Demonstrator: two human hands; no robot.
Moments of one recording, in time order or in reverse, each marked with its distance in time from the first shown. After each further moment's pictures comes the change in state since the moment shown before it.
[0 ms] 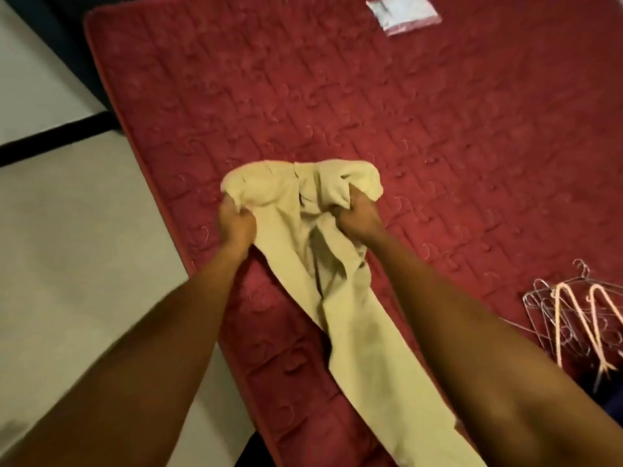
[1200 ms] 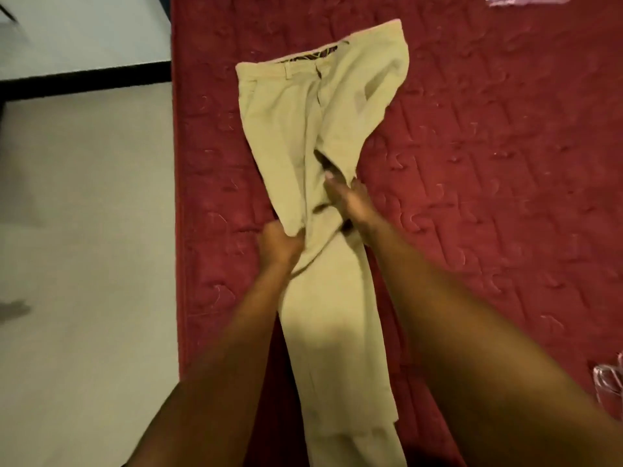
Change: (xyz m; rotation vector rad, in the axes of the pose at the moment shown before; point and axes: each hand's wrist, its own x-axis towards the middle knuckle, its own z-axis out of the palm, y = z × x) left_hand -0.126 -0.118 0.129 0.160 0.199 -0.078; right_hand 0.022 0.125 0.067 0.479 -0.315 0.037
